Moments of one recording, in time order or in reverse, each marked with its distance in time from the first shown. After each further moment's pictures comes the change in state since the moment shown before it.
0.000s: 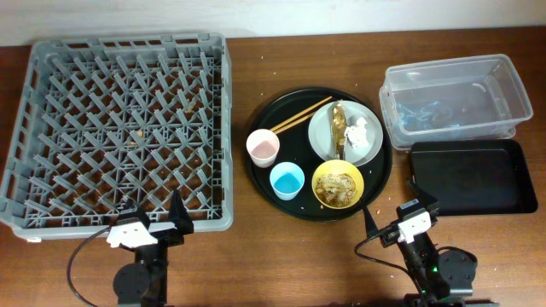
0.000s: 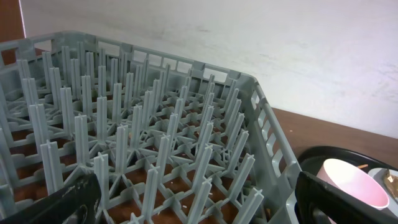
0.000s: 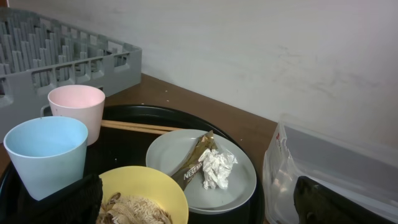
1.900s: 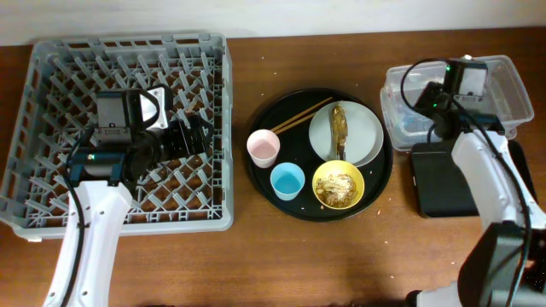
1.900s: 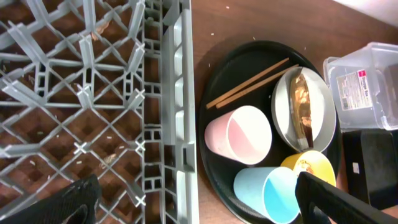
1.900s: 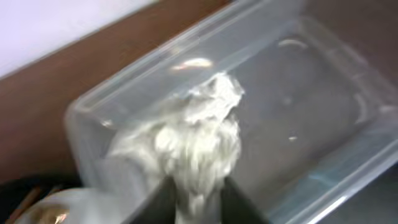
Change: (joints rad) left arm -0.001 1.356 1.213 -0.691 0.461 0.000; right arm -0.093 1.638 1.208 -0.307 0.569 0.577
